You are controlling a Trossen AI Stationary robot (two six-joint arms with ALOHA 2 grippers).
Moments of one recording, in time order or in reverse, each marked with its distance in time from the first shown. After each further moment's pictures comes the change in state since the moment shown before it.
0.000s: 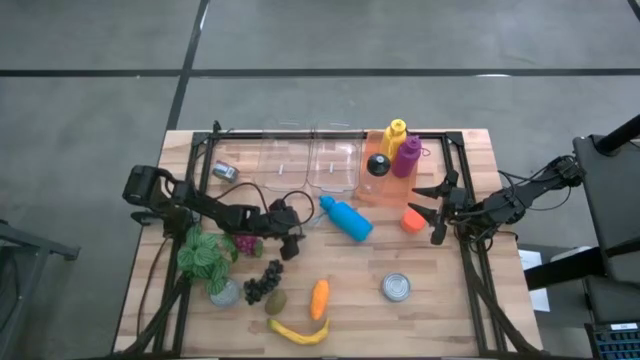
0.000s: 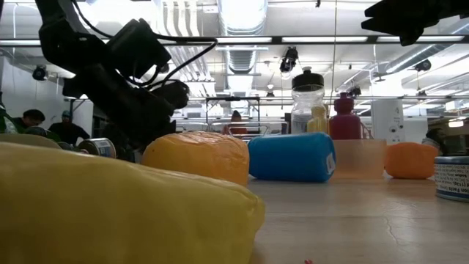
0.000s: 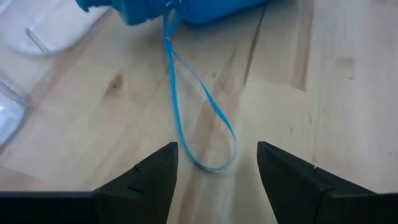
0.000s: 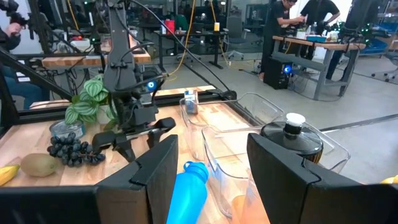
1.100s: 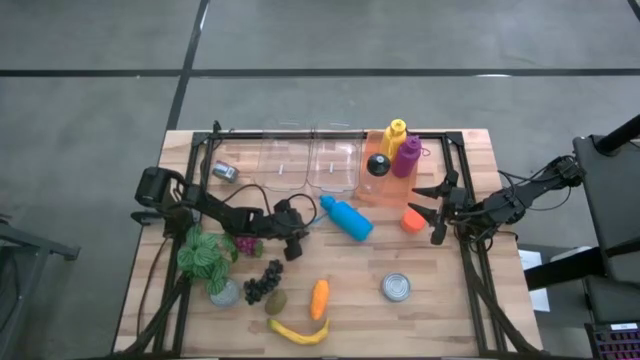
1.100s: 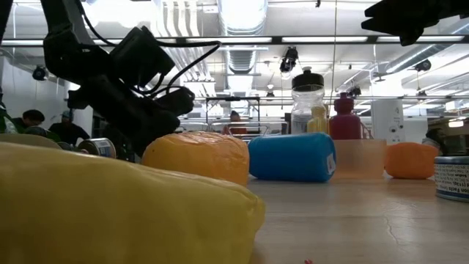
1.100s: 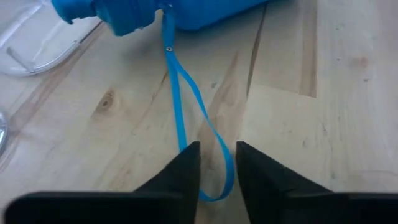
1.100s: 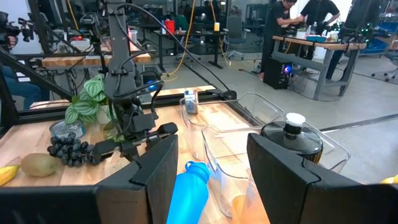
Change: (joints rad) left arm 0.001 0.100 0.002 0.130 -0.024 0.059; right arm 0.000 0.000 0.000 0.000 0.000 0.000
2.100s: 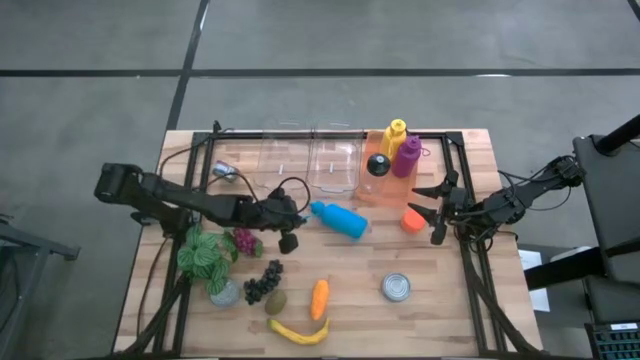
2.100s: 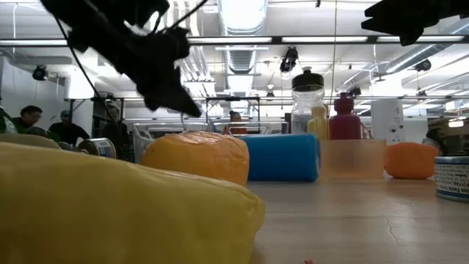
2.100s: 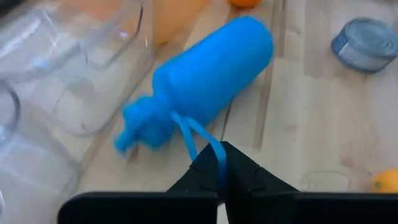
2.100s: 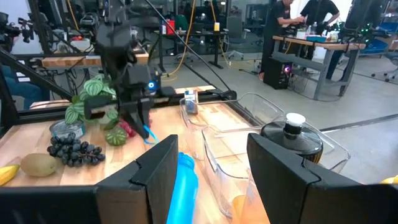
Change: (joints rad) left arm -0.001 -0.340 0.139 -0.417 0.006 -0.013; right arm 0.000 0.000 0.000 0.000 0.000 -0.002
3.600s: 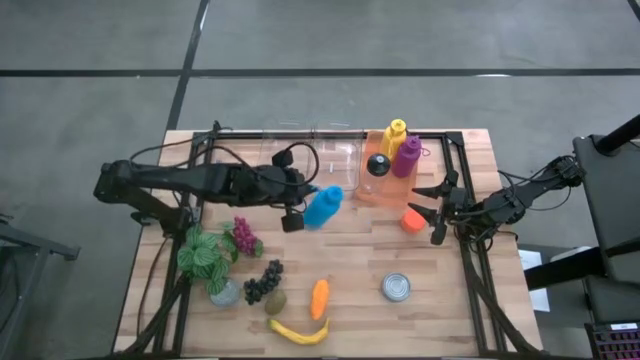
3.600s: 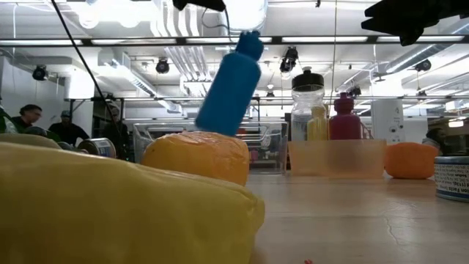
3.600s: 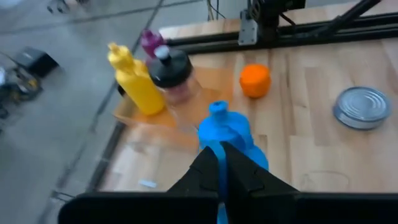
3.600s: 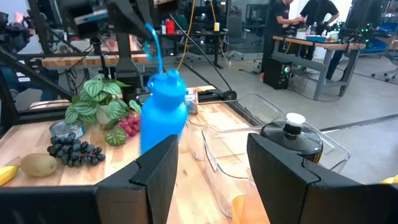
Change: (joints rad) left arm 0.003 -0.008 0.685 -0.596 -0.145 0.352; right arm 0.000 0.000 0.000 0.000 0.000 0.001
